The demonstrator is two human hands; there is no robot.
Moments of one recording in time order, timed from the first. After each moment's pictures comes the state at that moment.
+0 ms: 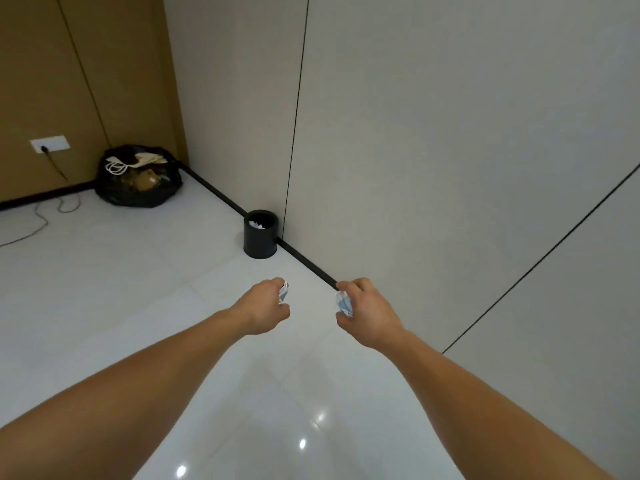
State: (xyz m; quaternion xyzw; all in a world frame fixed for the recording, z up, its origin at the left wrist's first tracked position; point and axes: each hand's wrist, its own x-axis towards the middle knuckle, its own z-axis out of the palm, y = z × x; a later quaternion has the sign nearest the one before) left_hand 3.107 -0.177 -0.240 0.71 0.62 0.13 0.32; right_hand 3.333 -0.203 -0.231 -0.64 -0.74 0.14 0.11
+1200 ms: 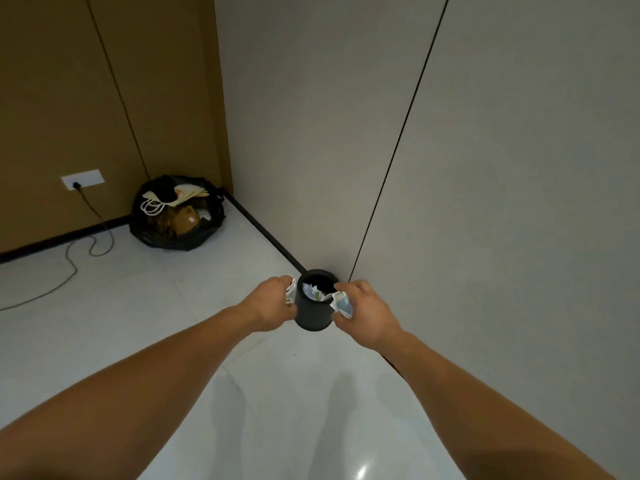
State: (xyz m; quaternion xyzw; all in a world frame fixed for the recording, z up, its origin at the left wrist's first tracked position) left_hand 2.880 0.380 -0.256 0.68 0.66 0.15 0.29; right_hand 3.095 0.375 -0.254 -0.59 -0.77 0.21 0.11
